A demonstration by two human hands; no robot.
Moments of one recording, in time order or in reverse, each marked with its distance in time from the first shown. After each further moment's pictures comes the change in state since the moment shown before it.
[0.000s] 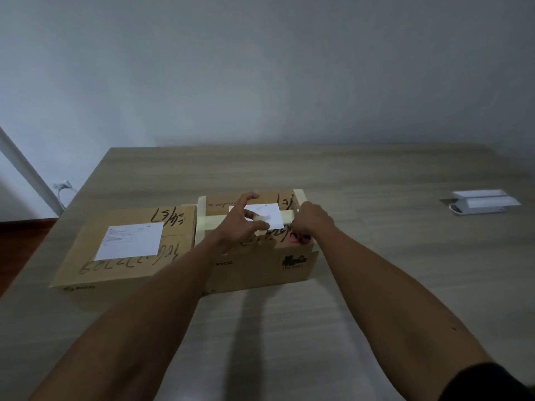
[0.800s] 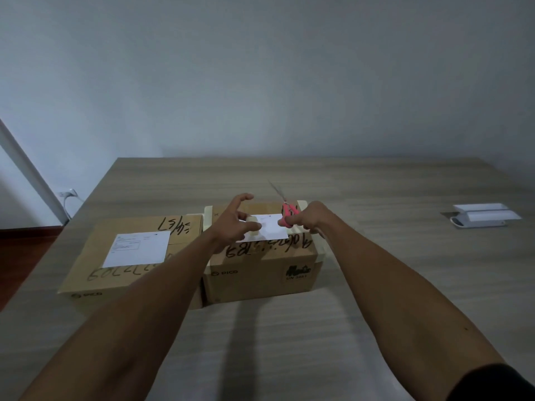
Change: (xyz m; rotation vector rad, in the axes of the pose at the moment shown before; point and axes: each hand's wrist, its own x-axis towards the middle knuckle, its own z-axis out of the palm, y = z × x) left_hand -0.003 0.015 -0.033 -0.022 0.013 -0.030; right_hand -0.001 -0.010 -0.038 0.482 -0.121 0.040
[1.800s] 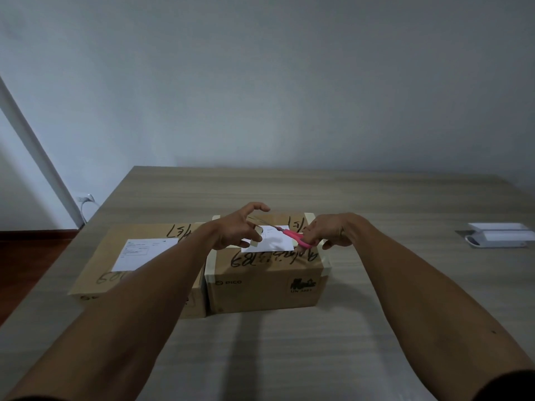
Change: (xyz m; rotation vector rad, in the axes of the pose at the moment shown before) left_hand 0.007 0.025 -0.020 0.052 -0.263 -0.112; right_hand 0.018 0.007 -0.033 -0.247 -0.510 -0.068
